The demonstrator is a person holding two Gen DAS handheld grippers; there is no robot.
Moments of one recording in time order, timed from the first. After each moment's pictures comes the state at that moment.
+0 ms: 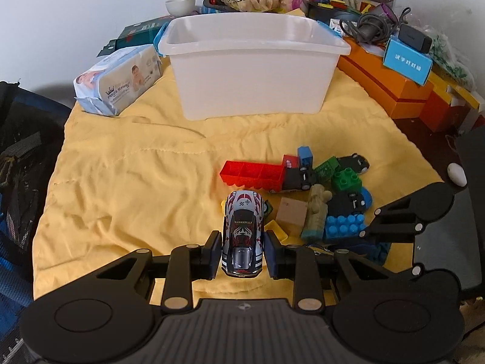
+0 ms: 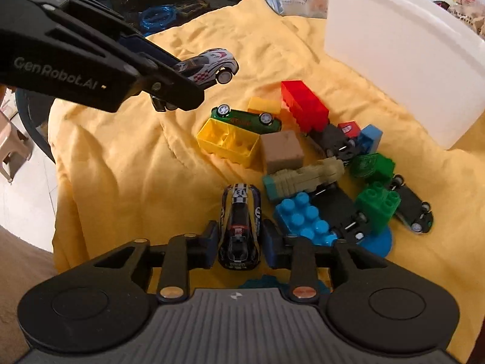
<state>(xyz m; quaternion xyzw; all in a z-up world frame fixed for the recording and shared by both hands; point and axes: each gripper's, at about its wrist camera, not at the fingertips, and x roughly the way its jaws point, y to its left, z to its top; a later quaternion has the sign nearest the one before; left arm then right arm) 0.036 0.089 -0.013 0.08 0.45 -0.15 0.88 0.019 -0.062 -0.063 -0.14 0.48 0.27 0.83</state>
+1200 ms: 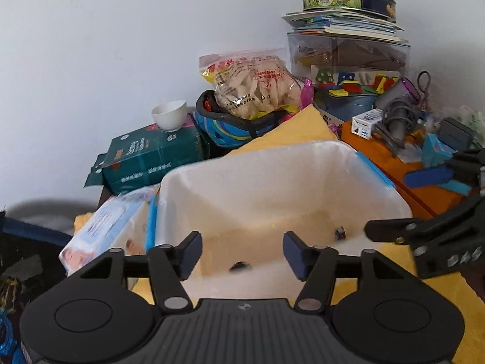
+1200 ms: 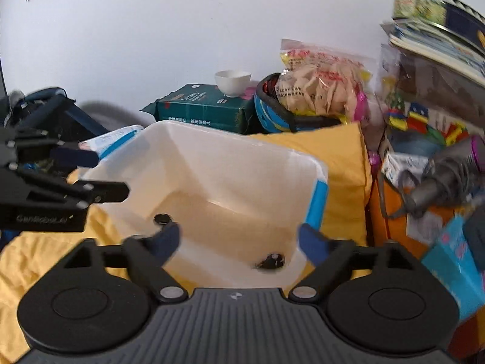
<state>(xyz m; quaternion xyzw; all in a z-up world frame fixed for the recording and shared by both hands) 0.199 0.046 0.054 0.12 0.31 -0.17 0.93 0.151 -0.179 0.057 -0.01 0.33 0.04 0.94</state>
